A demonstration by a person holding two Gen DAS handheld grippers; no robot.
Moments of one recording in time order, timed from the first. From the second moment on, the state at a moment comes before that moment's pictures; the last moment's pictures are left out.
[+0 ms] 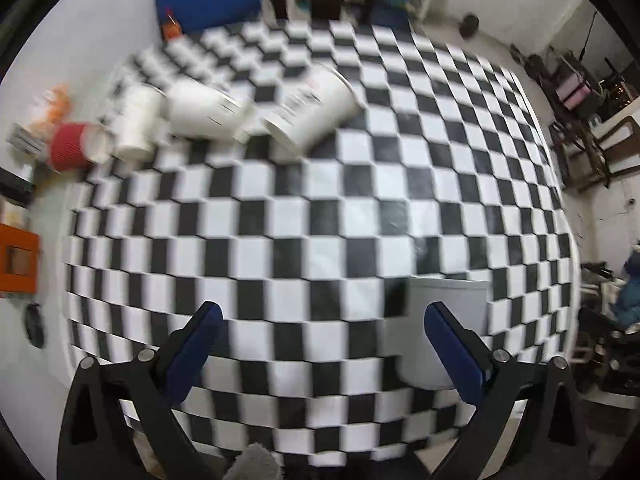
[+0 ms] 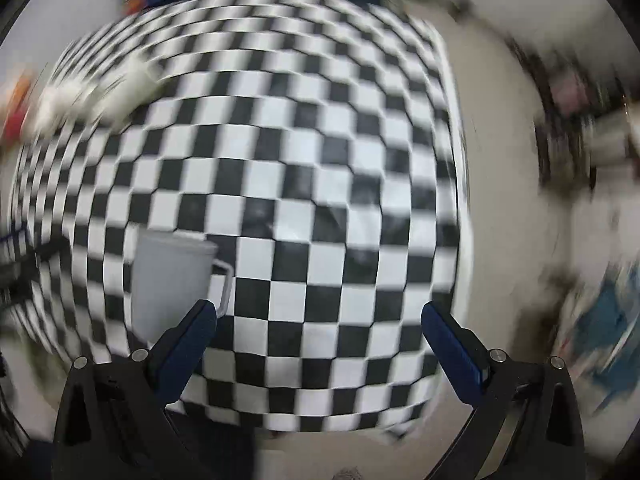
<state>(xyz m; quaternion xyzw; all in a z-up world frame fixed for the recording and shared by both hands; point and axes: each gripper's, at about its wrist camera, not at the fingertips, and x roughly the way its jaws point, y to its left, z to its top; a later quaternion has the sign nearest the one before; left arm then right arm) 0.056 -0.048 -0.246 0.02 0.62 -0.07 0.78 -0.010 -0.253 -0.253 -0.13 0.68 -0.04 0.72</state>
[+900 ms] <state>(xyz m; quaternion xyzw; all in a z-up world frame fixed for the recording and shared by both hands) 0.044 0.027 -0.379 0.00 0.68 0.02 0.74 -0.132 -0.128 -0.432 -0.92 0.08 0.39 -0.02</state>
